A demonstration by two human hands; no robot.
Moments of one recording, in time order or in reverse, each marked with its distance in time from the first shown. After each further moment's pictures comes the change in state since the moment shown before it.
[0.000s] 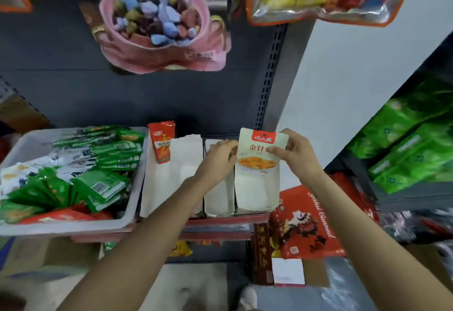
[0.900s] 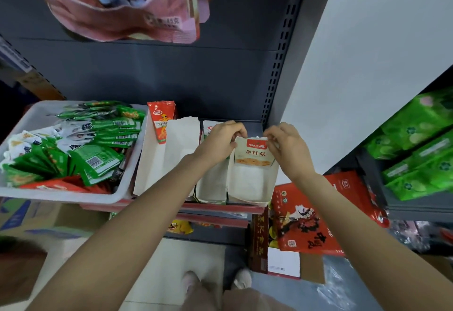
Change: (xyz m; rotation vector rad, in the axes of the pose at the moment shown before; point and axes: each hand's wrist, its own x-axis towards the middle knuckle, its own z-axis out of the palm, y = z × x) left_hand 0.017 0.008 0.011 0.058 -0.003 -0.018; right_hand 0.022 0.044 -0.001 -0.777 -0.067 -0.380
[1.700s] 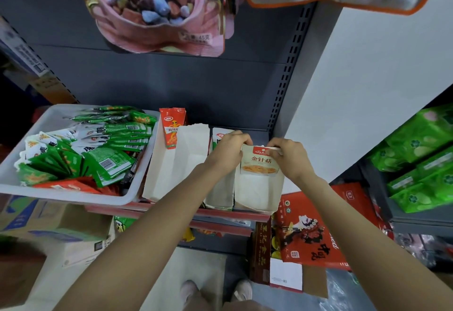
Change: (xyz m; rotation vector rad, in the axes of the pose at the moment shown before) left_hand -0.009 0.011 -0.003 0.093 0.018 -0.081; right_hand 0.014 -0.010 0.004 0.061 -0.192 0.193
